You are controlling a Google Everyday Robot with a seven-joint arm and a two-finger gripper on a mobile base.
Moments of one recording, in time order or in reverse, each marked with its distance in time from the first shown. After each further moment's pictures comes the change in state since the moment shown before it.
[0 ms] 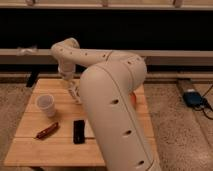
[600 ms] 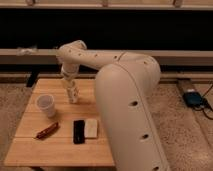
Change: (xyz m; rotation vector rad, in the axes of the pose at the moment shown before) arm -0.002 0.000 -0.006 -0.005 0.131 0.025
